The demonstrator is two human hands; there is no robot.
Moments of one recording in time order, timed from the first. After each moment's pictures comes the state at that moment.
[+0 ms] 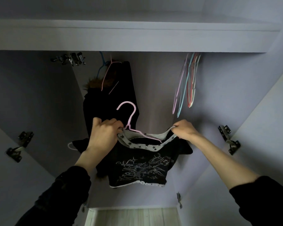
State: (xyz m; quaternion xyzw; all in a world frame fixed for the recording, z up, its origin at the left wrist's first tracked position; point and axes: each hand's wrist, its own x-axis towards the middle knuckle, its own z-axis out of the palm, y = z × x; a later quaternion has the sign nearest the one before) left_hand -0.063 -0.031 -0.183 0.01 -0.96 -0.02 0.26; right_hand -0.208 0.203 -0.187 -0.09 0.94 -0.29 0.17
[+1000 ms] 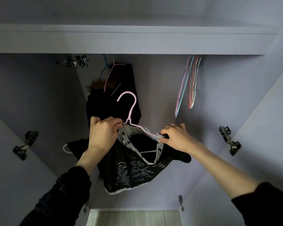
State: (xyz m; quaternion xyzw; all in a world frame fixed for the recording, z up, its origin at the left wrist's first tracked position) left_hand -0.055 -0.026 -0.174 0.07 -0.93 -0.12 0.35; right_hand -0.178 0.194 -0.197 -0.38 0.92 -0.08 0.02
